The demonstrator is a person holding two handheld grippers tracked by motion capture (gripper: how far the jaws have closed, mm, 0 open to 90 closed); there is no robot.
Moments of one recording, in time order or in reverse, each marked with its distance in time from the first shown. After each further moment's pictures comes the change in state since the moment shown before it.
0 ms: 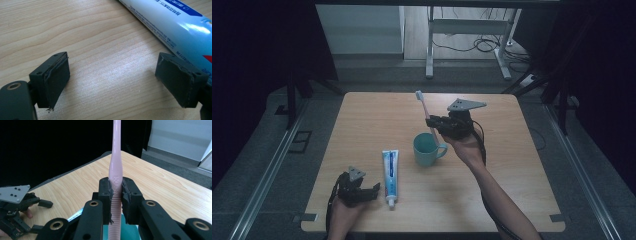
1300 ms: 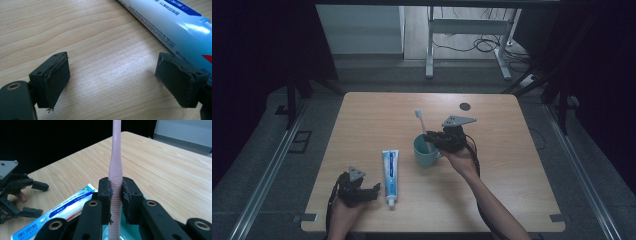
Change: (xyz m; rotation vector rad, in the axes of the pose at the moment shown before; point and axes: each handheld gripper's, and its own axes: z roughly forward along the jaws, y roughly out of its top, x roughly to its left) left arm 0.000 0.000 0.000 0.004 -0.005 0.005; right arm -0.007 -0.059 0.030 0.061 0.028 0.032
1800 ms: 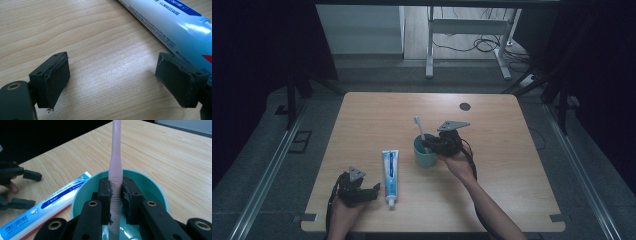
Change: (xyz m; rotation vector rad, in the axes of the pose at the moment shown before) left arm 0.000 0.000 0.000 0.000 0.001 -0.001; right arm -0.001 -0.017 0.018 0.071 -0.012 0.011
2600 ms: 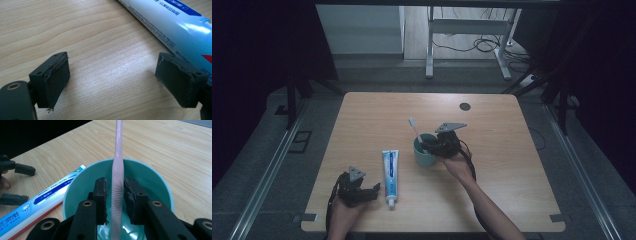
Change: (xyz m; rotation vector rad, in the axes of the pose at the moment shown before) left arm 0.000 0.000 0.000 0.000 0.000 -0.003; right arm -0.001 -0.005 0.007 0.039 -0.017 0.006
